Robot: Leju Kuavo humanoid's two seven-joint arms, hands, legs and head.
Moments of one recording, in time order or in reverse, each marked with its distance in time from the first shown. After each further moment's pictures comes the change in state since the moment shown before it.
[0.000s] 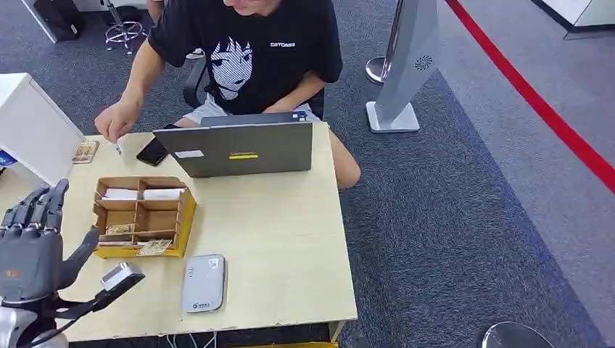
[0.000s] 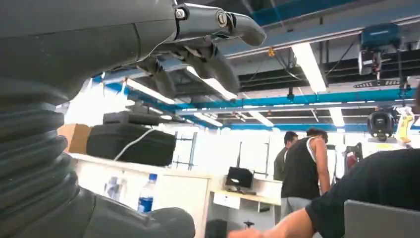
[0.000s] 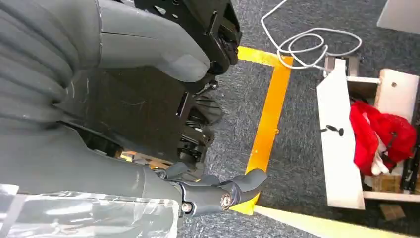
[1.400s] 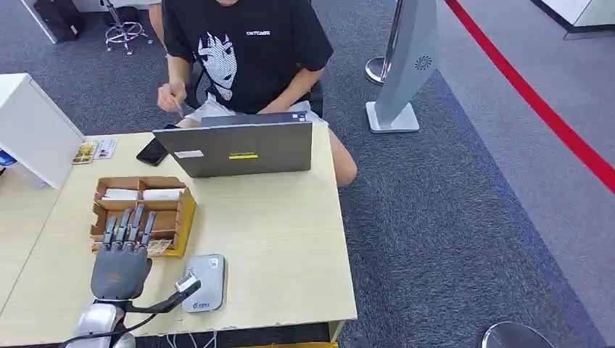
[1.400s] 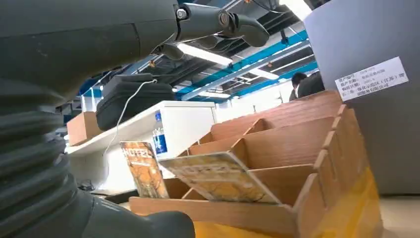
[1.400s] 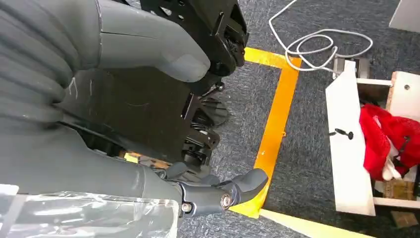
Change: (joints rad) left arm -0.129 -0.121 -0.095 0.561 -0.387 0.202 0.197; right arm -0.005 -0.001 0.003 0.000 0.039 0.010 0.035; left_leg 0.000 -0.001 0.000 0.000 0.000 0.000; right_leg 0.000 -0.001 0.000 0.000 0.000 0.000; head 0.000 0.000
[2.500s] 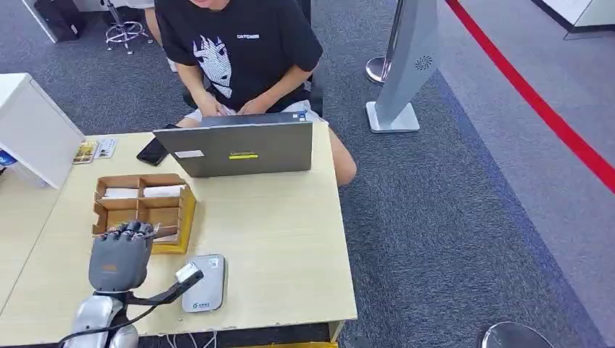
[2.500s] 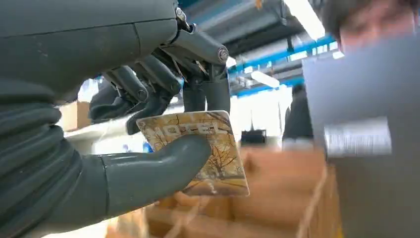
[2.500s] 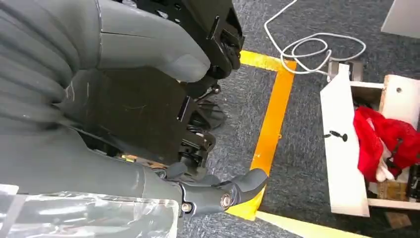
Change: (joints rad) left arm 0.009 -0.014 -0.027 -0.169 0.130 -0.061 -0.045; right arm 0.001 0.000 0.000 0.000 -0.032 0.010 -0.017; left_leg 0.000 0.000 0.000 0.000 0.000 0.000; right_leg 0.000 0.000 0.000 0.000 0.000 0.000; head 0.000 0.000
